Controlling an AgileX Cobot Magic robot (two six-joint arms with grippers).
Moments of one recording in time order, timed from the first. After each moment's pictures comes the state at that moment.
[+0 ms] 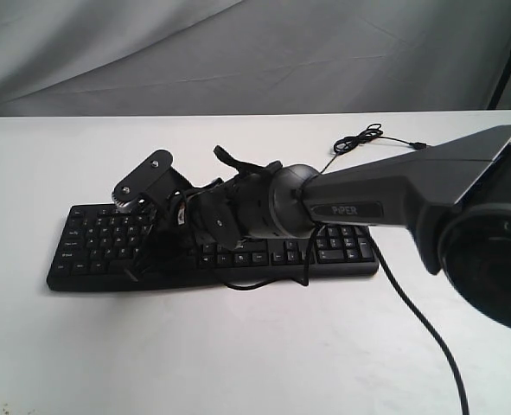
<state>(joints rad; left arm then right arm) -0.20 0.00 0.00 0.04 0.26 -0.02 0.81 2.30 -1.54 0.10 0.10 -0.29</state>
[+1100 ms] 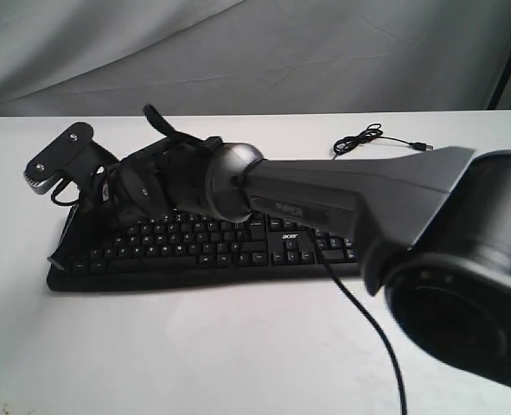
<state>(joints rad) -0.20 0.00 0.00 0.04 0.26 -0.02 0.90 2.40 -1.92 0.10 0.39 -0.30</state>
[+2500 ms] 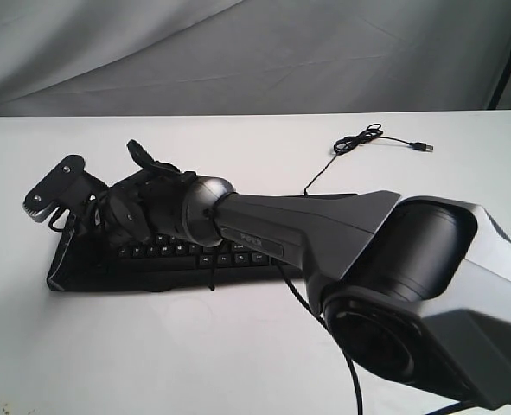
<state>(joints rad) -0.20 0.00 0.00 0.04 0.26 -0.02 0.91 2.57 -2.10 0.10 0.43 -0.31</state>
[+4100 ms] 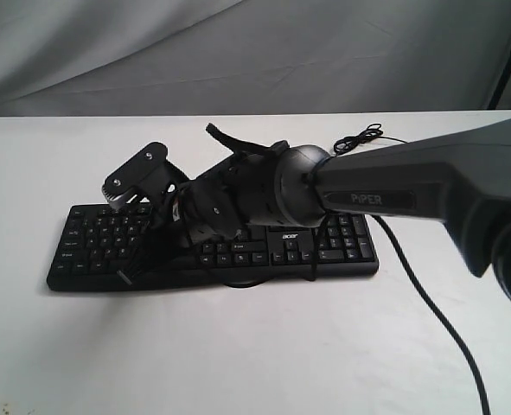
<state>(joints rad) -0.20 0.00 0.00 0.04 0.26 -0.02 0.83 2.21 -1.52 0.02 0.27 -0.16</state>
